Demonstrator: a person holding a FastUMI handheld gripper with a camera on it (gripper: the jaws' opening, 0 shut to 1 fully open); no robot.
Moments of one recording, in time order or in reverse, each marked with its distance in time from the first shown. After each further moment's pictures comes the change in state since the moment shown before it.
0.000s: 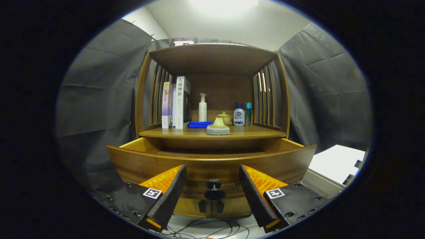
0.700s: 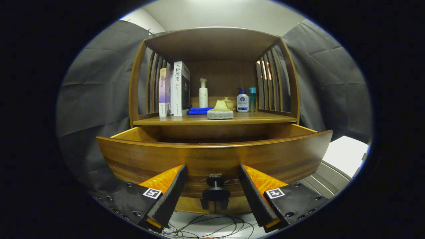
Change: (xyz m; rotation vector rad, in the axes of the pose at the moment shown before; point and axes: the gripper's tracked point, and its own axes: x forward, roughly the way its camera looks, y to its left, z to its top) arm 0.037 0.001 -0.024 0.014 0.059 0.036
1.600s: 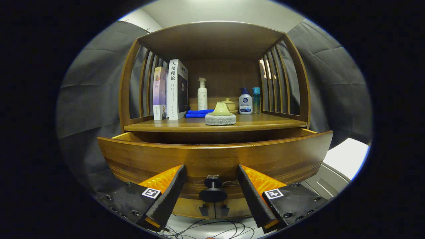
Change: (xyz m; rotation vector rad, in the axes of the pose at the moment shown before) arm 0.055 -0.006 0.016 0.008 0.003 0.003
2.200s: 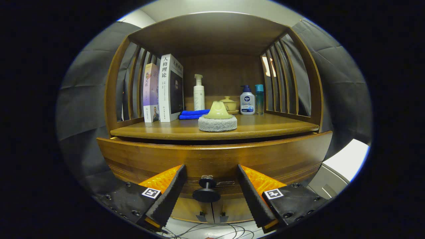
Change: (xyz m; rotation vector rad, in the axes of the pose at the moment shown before) arm 0.053 -0.008 0.009 0.024 0.009 0.009
